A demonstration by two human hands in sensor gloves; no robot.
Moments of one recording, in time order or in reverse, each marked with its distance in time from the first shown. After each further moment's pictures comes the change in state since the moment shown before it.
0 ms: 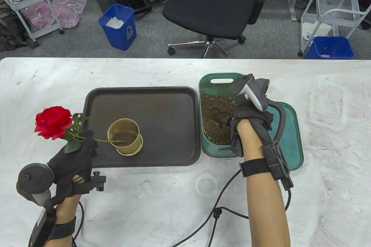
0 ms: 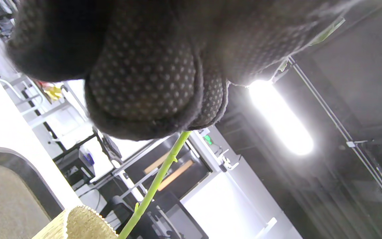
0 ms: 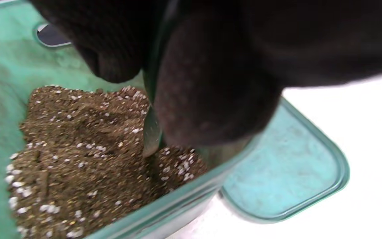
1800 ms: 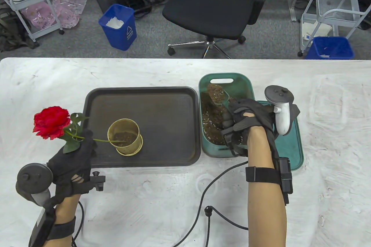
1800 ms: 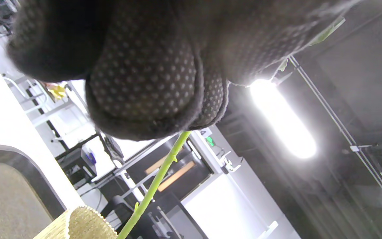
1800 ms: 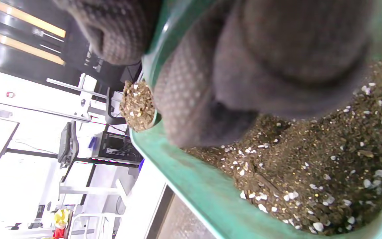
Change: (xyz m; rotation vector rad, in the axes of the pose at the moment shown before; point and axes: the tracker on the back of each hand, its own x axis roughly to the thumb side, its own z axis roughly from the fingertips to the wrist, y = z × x) left_hand 0.001 0.001 0.000 0.004 0.017 0.016; right_hand -0.037 0.007 0.005 0.098 -0.273 -0.923
